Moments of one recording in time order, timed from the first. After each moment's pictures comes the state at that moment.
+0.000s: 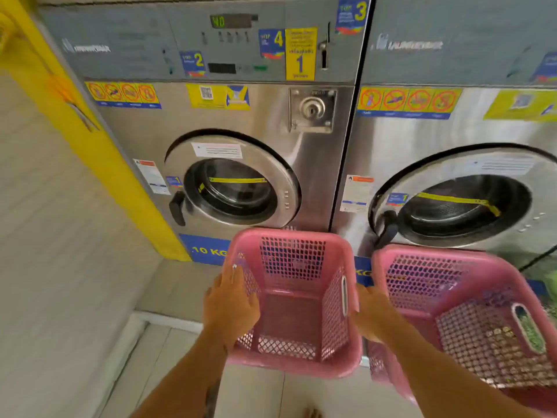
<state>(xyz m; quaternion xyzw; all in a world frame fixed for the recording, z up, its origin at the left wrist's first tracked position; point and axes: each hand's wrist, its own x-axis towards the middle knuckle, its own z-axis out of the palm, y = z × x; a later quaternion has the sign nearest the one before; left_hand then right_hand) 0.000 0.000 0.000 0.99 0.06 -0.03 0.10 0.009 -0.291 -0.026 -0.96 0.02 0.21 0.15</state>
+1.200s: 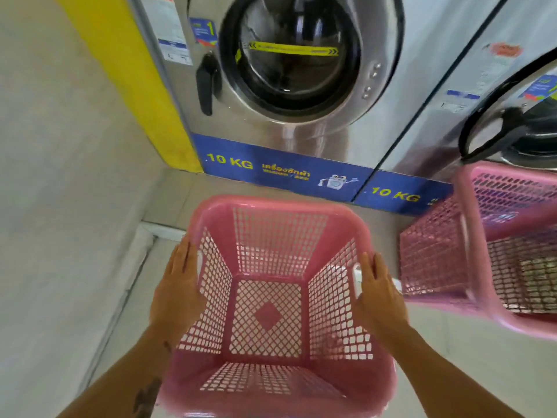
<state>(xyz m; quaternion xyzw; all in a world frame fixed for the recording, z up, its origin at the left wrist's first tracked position) -0.093 0.238 -0.182 0.98 0.08 -0.05 0.20 -0.084 -0.119 -0.181 -0.98 0.07 0.16 0.11</state>
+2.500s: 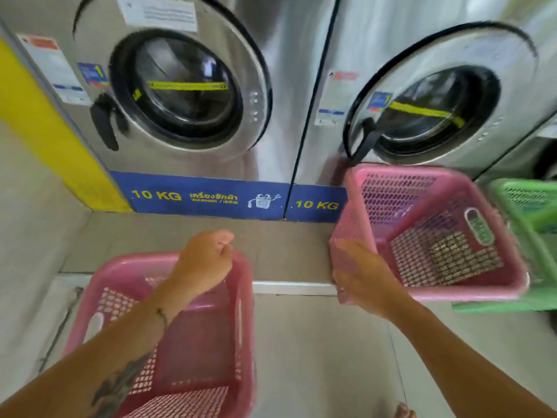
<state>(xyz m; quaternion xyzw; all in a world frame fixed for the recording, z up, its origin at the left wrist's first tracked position) -0.033 0.027 -0.104 0.91 0.00 -0.09 0.40 -0.108 -0.262 -0.080 -0.95 0.07 0.10 0.30</state>
